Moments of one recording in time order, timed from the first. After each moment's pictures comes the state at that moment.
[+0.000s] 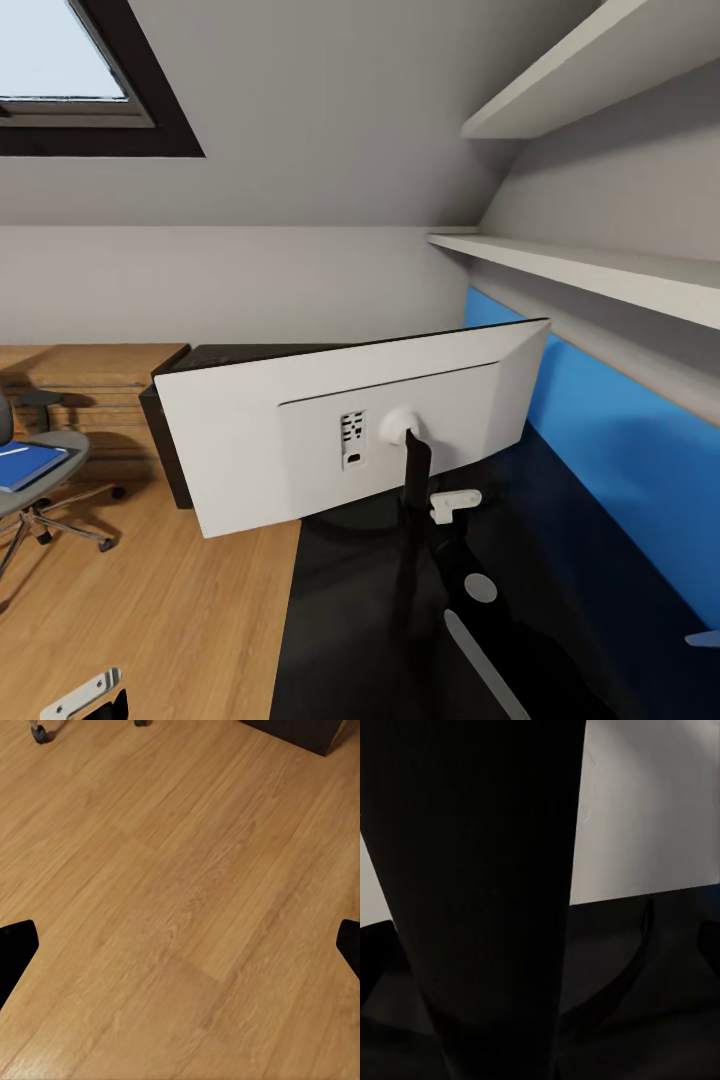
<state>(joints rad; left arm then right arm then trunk) 0.07 0.06 0.32 -1.17 0.28 0.20 0.24 -0.38 -0.10 0.56 -1.33 -0.30 0.15 -0.40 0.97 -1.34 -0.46</state>
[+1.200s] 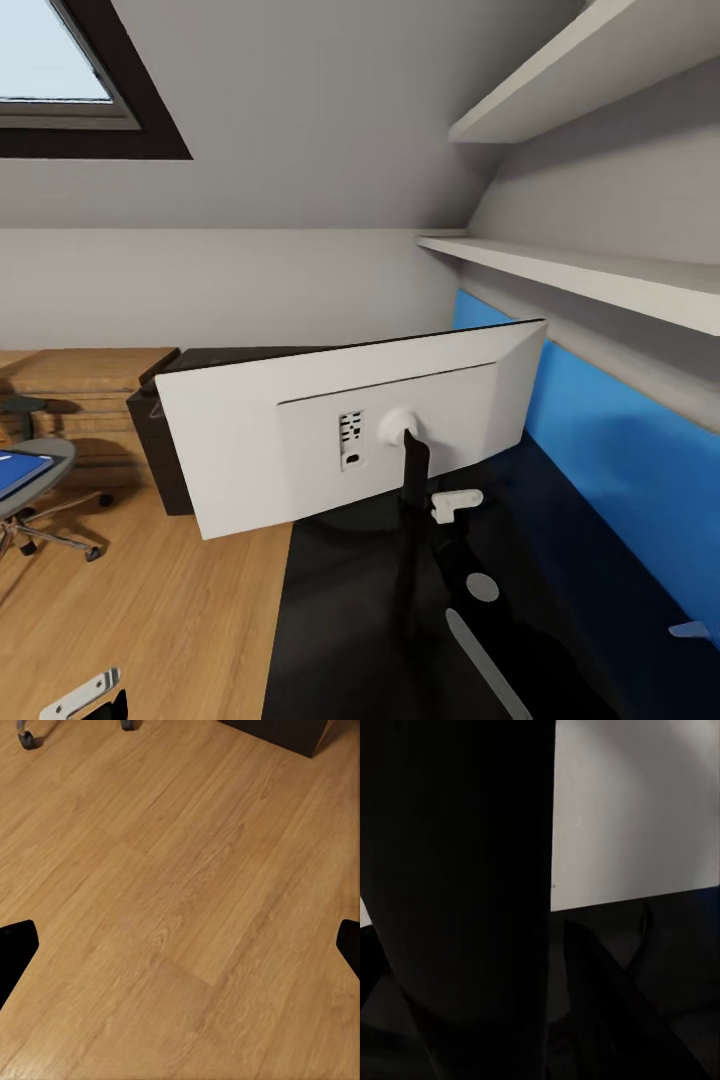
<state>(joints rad) 0.07 0.06 0.32 -1.17 0.28 0.20 0.24 -0.38 -0.10 0.56 -1.33 -0.31 0.16 -0.40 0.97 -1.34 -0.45</state>
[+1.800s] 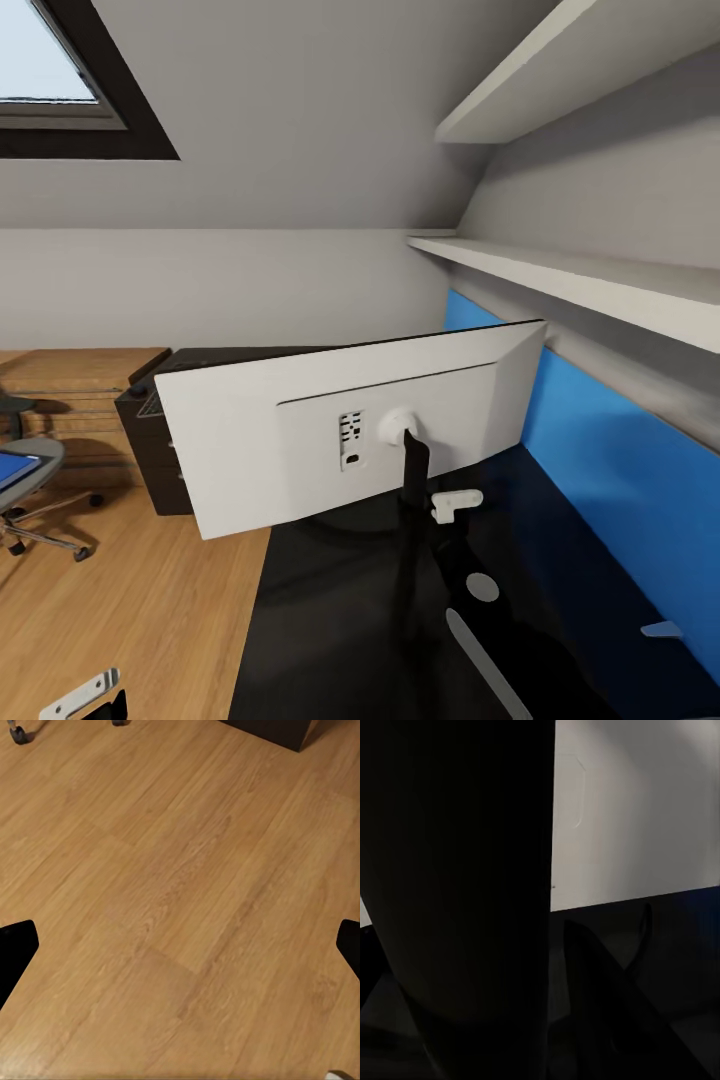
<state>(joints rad) 0.07 0.07 0.32 -1.17 0.28 0.20 0.25 -0.38 -0.10 0.56 -1.33 -0.31 0.15 -0.40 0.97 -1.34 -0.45</state>
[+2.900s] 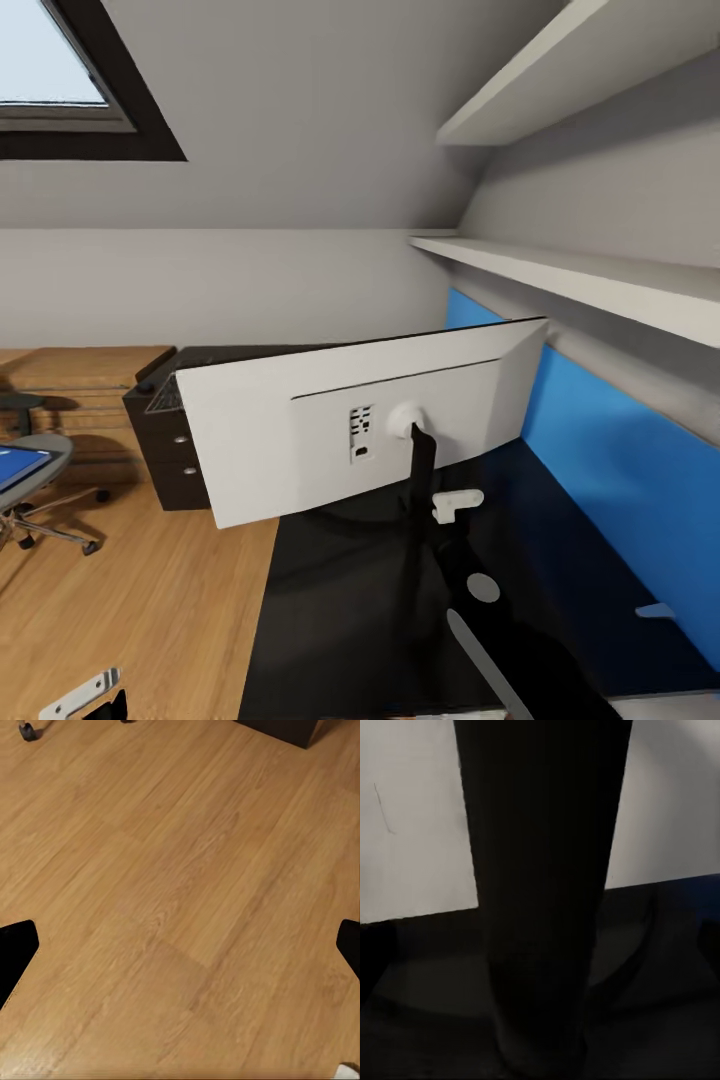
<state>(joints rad) 0.07 0.07 0.32 -1.17 0.28 0.20 0.25 -0.38 -0.10 0.56 -1.33 -0.31 0.15 -0.40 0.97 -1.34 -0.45</state>
